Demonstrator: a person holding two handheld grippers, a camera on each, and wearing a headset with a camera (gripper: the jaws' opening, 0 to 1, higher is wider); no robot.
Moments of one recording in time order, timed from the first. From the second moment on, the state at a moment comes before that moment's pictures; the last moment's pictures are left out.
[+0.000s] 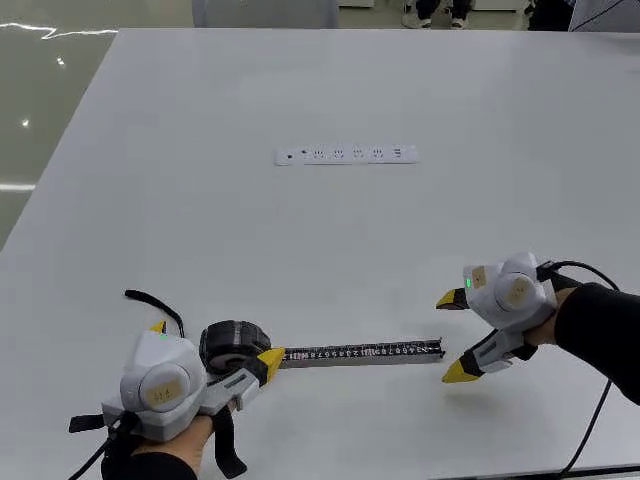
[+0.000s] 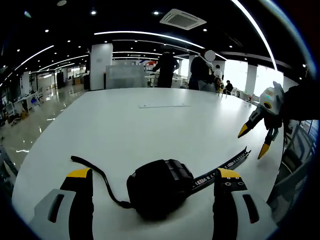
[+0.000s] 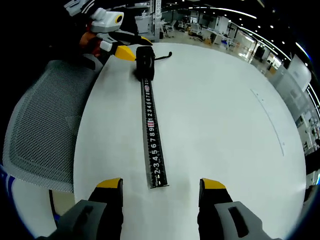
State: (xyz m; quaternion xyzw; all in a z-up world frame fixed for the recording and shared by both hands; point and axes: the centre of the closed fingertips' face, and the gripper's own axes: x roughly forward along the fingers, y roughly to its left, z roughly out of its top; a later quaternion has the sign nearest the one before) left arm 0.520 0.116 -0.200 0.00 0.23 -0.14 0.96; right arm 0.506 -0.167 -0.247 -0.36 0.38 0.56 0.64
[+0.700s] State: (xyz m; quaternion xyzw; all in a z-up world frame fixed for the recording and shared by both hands) left arm 0.518 0.109 -0.215 -0.02 0.25 -0.14 0.96; right arm 0.501 -0.166 -0.260 -0.37 0.38 0.58 0.62
